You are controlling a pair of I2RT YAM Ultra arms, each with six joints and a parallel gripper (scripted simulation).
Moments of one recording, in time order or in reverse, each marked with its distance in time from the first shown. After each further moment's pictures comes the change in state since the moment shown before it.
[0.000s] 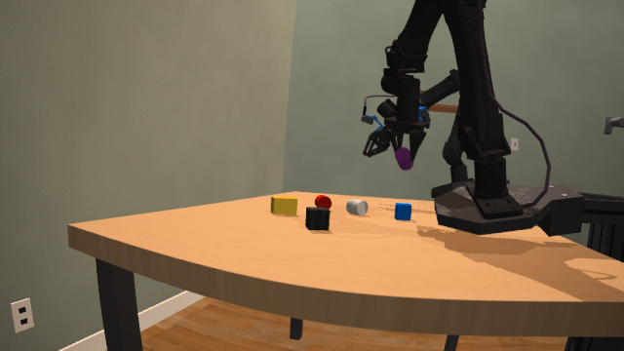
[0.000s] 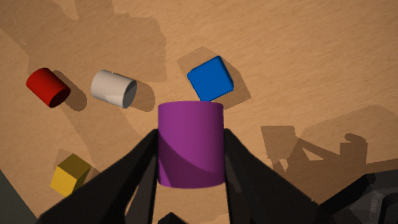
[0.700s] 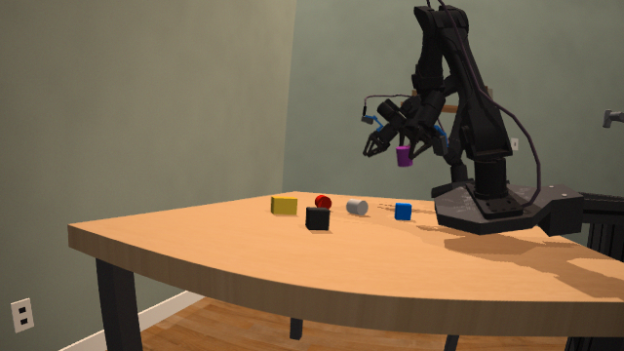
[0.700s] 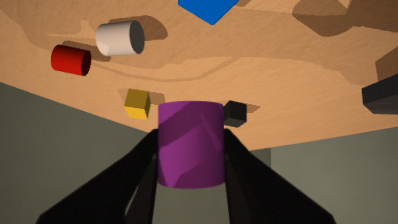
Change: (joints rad) left arm -0.329 0.497 0.420 -0.526 -0.562 -0.056; right arm 0.000 0.000 0.000 0.000 0.000 0.000
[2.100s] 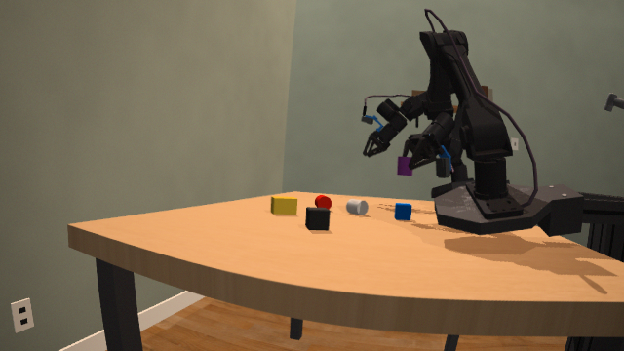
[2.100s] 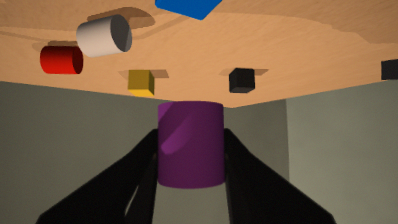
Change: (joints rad) left arm -0.066 0.261 0.086 -0.157 -0.154 -0.124; right arm 0.000 0.000 0.000 0.000 0.000 0.000
